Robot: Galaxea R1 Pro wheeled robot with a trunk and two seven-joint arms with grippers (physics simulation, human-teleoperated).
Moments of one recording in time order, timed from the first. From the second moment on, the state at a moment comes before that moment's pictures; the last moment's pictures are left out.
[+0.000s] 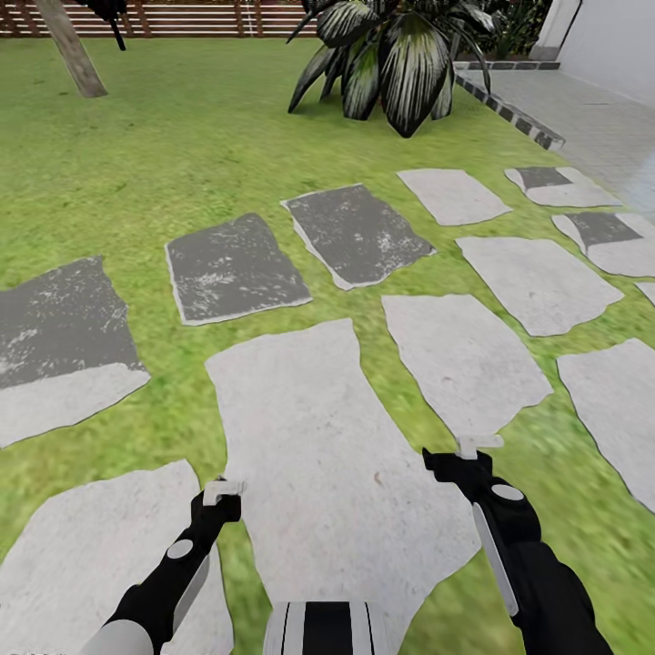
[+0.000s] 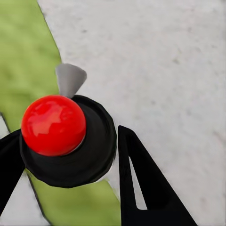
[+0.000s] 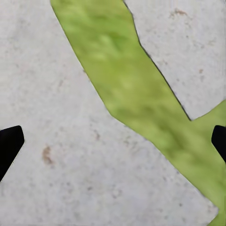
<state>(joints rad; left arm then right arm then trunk) -0.52 0.00 0.01 -0.57 0.01 -0.18 -0.01 -0.36 0.00 -0.04 -1.44 0.04 0.59 0.00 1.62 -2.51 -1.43</state>
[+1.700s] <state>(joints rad) -0.52 0.00 0.01 -0.57 0.01 -0.18 -0.01 -0.36 0.00 -0.03 -1.44 0.04 0.59 0.00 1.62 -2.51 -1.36</state>
